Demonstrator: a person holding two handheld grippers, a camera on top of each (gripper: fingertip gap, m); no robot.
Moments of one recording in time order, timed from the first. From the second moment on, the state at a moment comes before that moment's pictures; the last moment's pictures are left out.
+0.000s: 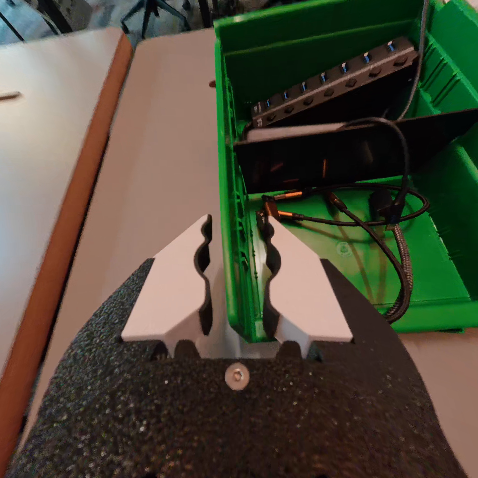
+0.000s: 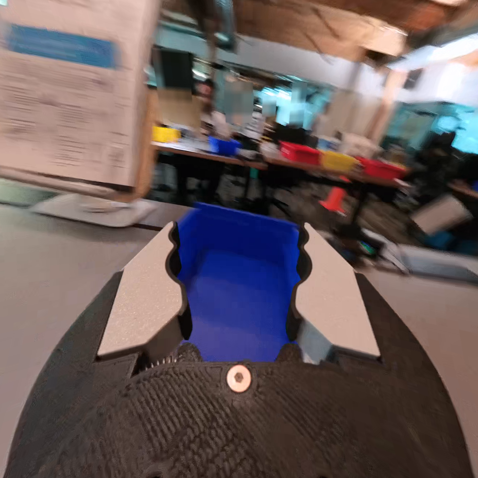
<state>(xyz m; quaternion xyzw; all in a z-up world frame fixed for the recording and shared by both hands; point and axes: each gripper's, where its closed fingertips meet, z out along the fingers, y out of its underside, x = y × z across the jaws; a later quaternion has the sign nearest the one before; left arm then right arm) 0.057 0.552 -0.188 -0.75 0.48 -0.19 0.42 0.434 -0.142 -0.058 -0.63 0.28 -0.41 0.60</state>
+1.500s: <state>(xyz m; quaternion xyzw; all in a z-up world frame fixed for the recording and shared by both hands) 0.247 0.528 -0.111 -0.43 0.68 -0.01 0.60 0.331 0.102 -0.144 -0.74 0.09 -0.19 0.64</state>
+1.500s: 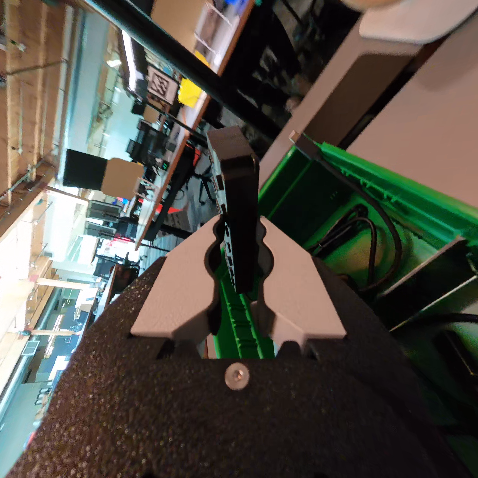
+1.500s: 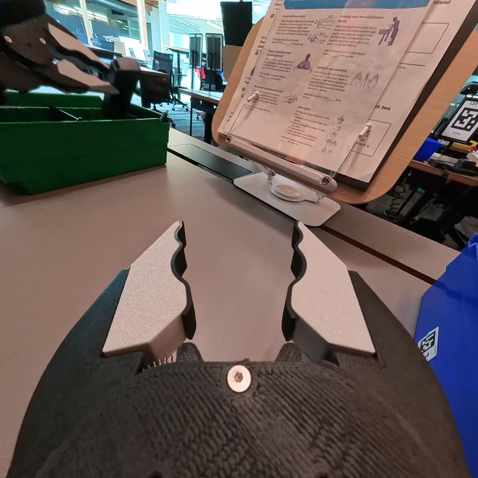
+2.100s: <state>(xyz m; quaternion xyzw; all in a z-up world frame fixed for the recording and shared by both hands) 0.204 0.295 0.119 -0.03 0.54 0.05 0.84 0.268 0.116 -0.090 -0.62 0.07 0.09 0.77</state>
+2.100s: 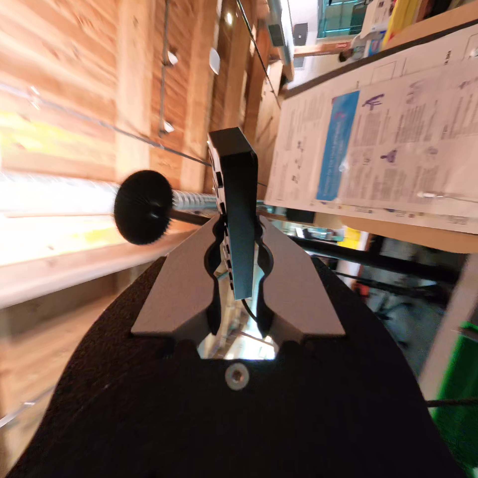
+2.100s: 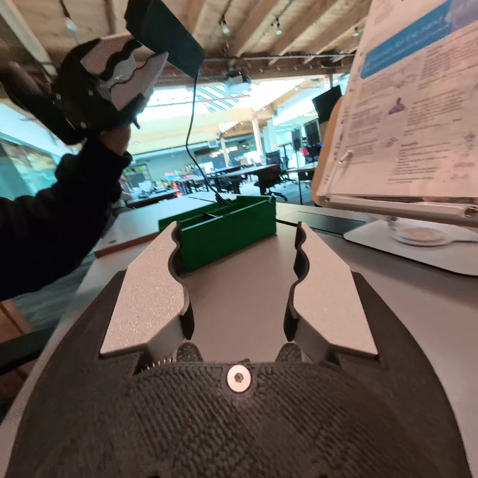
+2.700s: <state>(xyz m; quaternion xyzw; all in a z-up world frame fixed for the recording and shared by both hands) 0.216 0.141 0.045 0.18 0.59 0.05 0.78 0.230 0.079 -0.020 -0.52 0.04 0.32 0.79</state>
